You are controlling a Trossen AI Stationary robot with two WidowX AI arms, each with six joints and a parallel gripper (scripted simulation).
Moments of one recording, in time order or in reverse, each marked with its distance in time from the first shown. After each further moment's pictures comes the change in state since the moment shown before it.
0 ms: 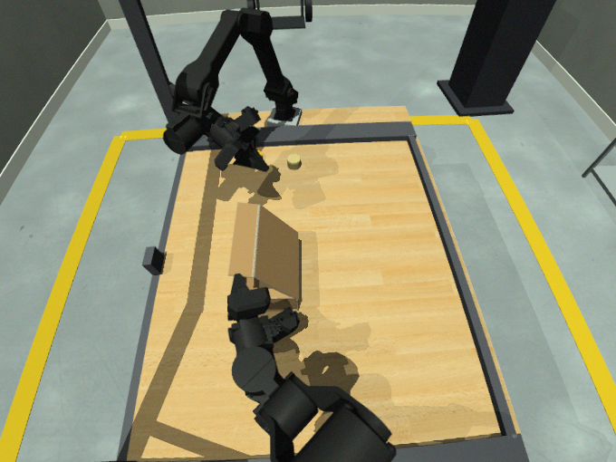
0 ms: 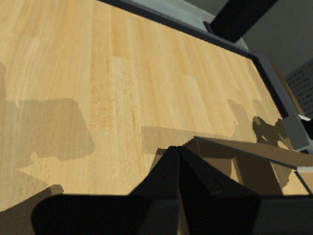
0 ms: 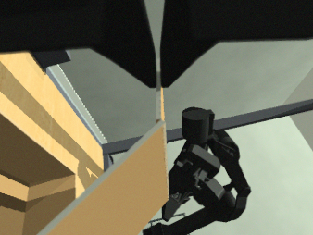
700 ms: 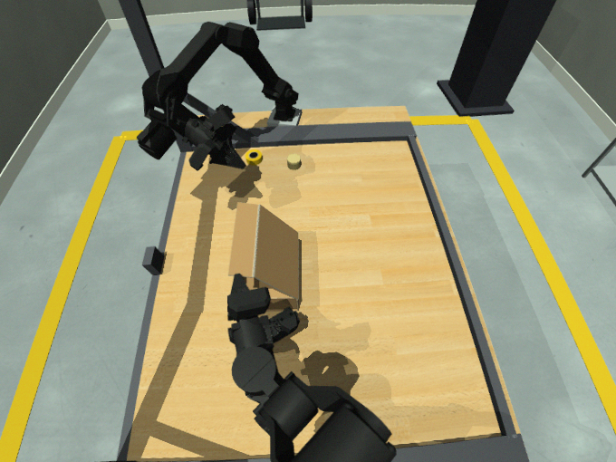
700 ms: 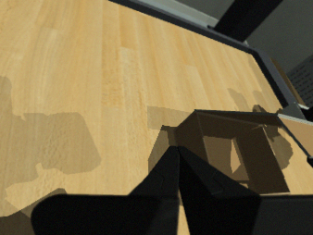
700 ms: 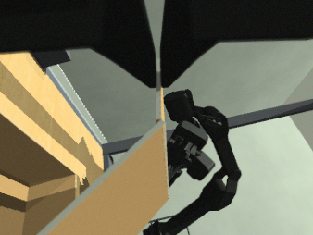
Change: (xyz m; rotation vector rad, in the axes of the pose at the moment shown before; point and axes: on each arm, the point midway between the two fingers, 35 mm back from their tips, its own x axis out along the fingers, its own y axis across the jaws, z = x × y) left arm -0.045 0.000 -0.033 0.021 -0.032 0.027; right arm 0.000 0.000 0.000 0.000 0.000 0.000
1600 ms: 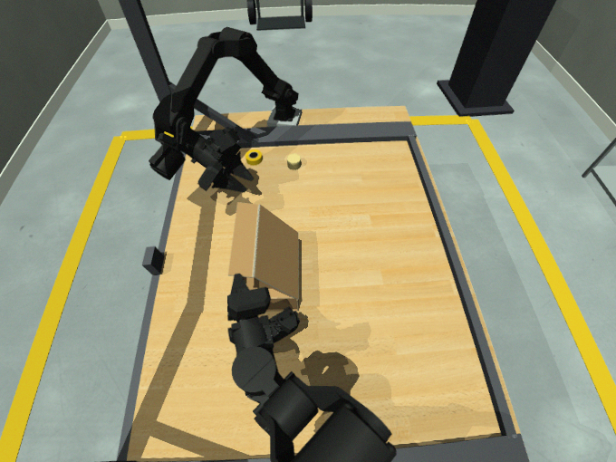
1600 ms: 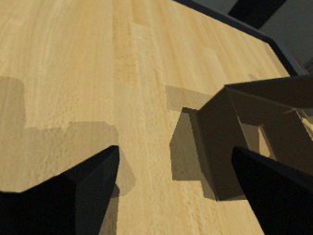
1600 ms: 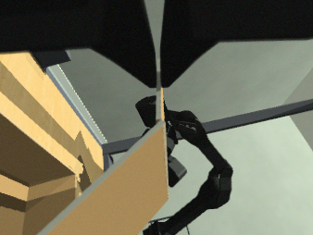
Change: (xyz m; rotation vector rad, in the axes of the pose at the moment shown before) left arm 0.034 0.028 -0.046 0.001 -0.006 0.011; right arm 0.000 0.000 0.000 0.000 0.000 0.000
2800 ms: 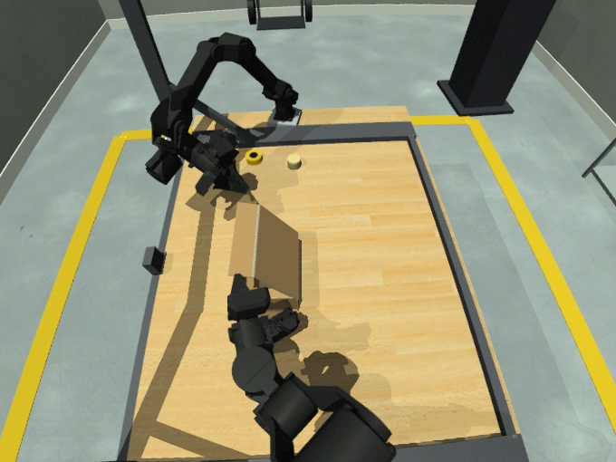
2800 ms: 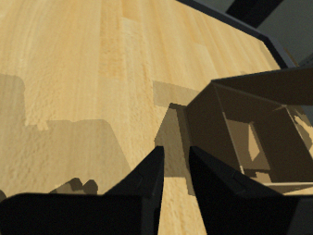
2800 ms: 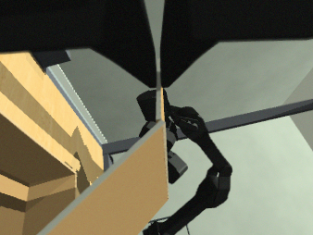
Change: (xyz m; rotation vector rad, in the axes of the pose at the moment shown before) left arm 0.003 -0.018 -0.006 -0.011 0.008 -0.008; right arm 0.000 0.000 0.000 0.000 0.000 0.000
